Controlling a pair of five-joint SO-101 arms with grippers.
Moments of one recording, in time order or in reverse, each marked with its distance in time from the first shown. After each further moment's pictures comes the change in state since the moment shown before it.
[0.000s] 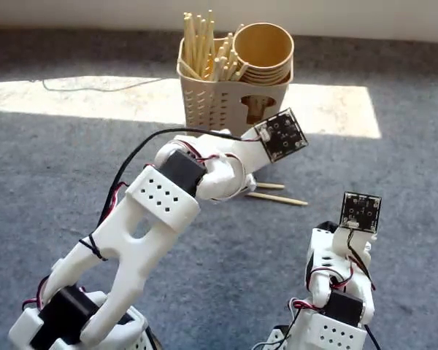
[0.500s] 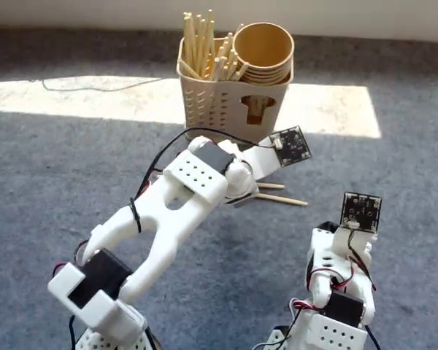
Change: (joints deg) left arm 0.0 18.7 -3.3 -0.7 -3.7; right arm 0.0 0.0 0.0 0.0 0.0
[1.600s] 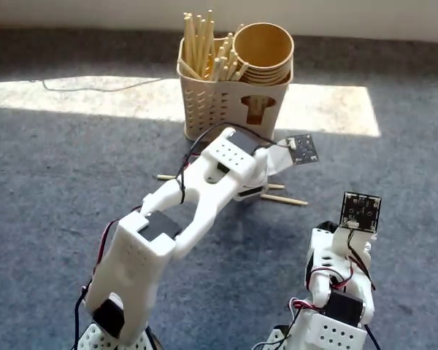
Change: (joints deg) left arm -0.1 34.0 -27.1 4.1 -5.1; right arm 0.0 0.0 0.0 0.0 0.0
